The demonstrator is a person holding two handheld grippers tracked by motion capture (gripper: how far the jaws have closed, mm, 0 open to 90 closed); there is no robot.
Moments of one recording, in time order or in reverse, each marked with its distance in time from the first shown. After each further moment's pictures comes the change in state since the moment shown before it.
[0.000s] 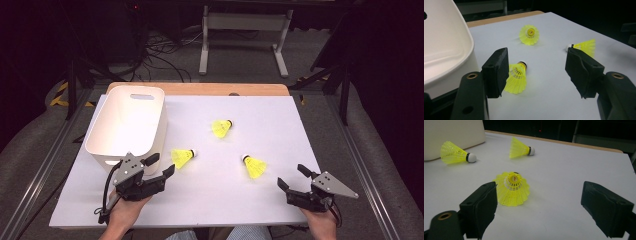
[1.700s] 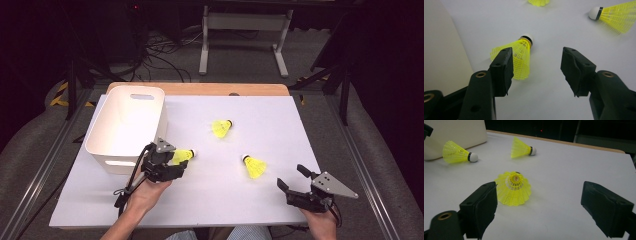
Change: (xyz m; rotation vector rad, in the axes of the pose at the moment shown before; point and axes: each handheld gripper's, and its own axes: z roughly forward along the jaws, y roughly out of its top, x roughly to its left) left arm -0.008 0.029 0.065 0.428 0.099 -0.003; right arm 0.001 0.000 0.000 0.000 0.010 -0.003
